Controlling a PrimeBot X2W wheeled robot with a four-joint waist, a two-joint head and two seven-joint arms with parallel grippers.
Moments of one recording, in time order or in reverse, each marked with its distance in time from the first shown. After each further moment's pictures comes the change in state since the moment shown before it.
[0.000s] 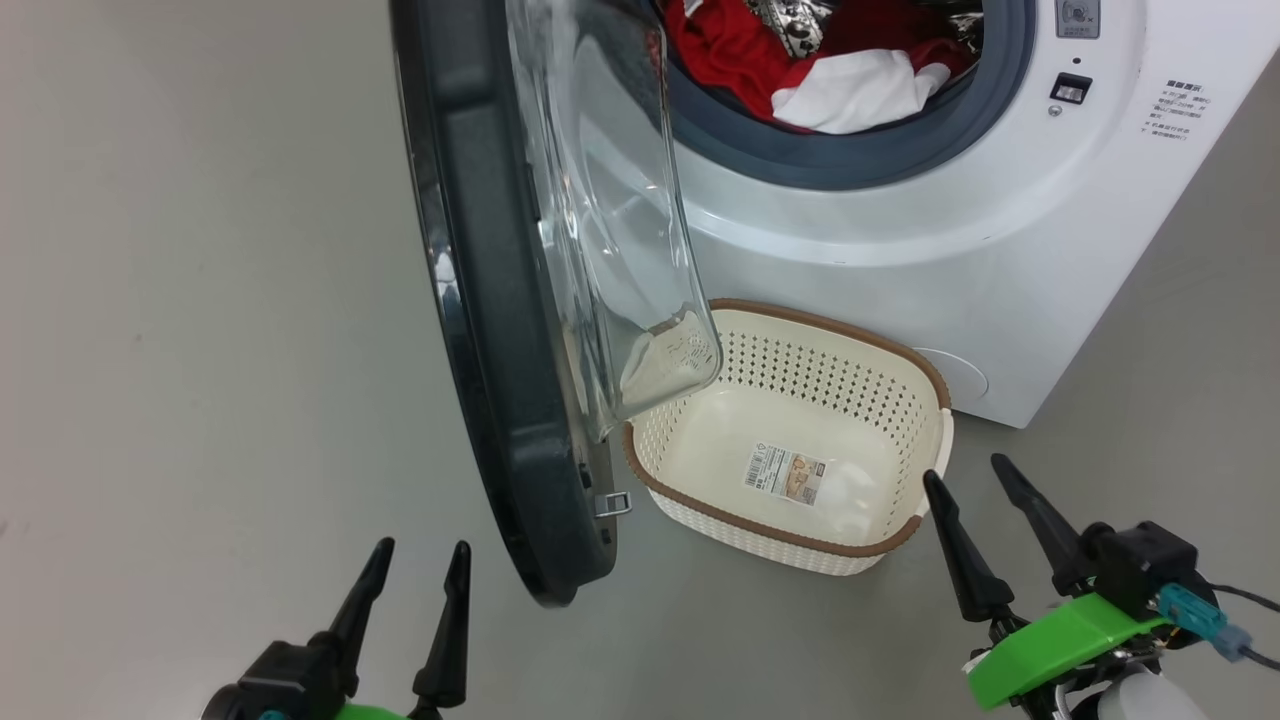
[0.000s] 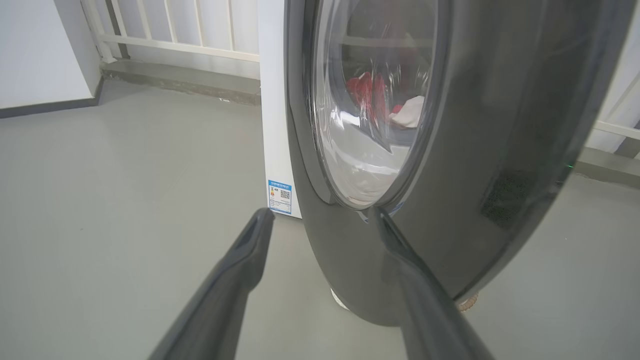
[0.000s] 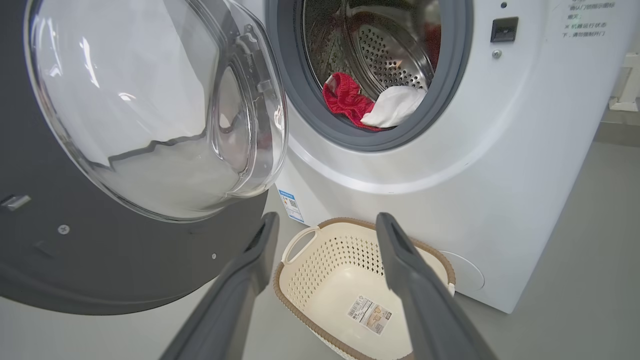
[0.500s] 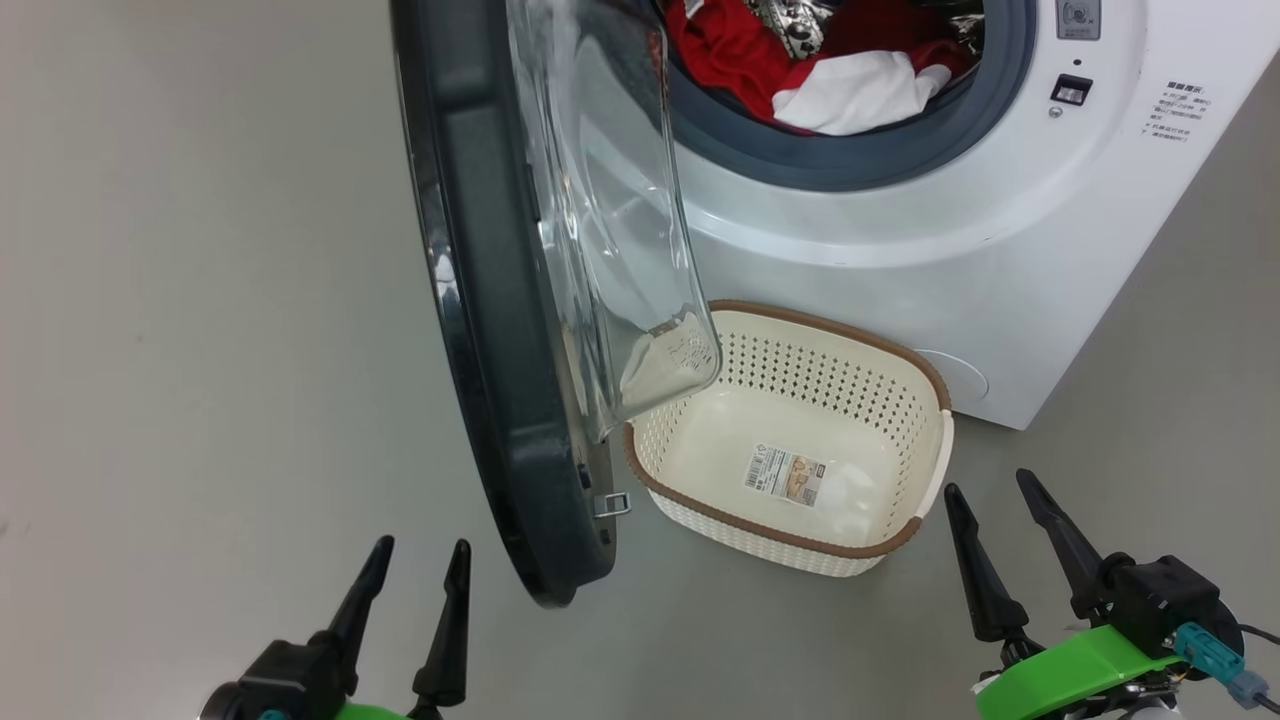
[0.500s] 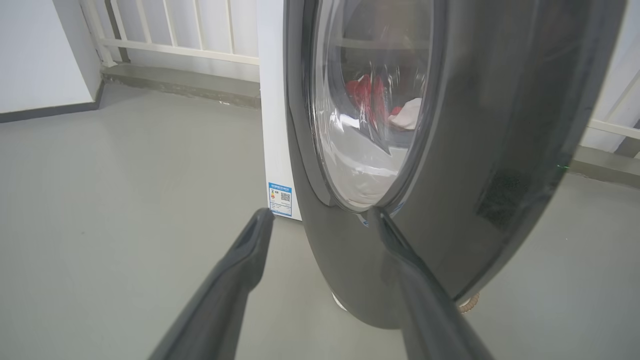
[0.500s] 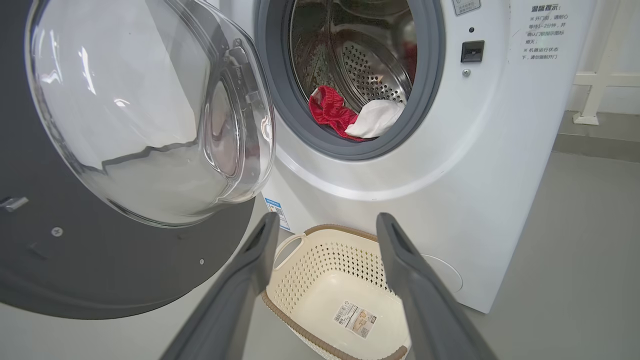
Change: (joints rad) left arm 0.000 0.000 0.002 -0.004 0.008 -0.001 0.000; right arm 0.107 0.090 -0.140 -0.121 -0.163 0.000 -0.007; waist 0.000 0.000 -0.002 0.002
